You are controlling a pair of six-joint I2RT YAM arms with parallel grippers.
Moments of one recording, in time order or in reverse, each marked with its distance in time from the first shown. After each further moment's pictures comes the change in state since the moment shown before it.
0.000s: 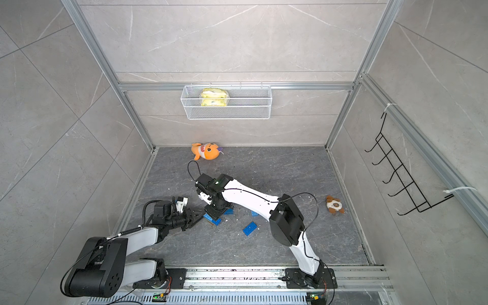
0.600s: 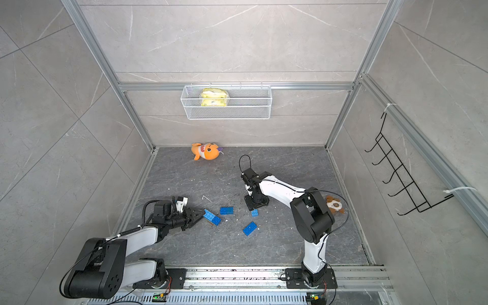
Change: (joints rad) left arm 0.000 -0.003 0.013 -0.026 -0.003 0.000; right arm -0.357 -0.157 -0.518 0.256 0.057 0.109
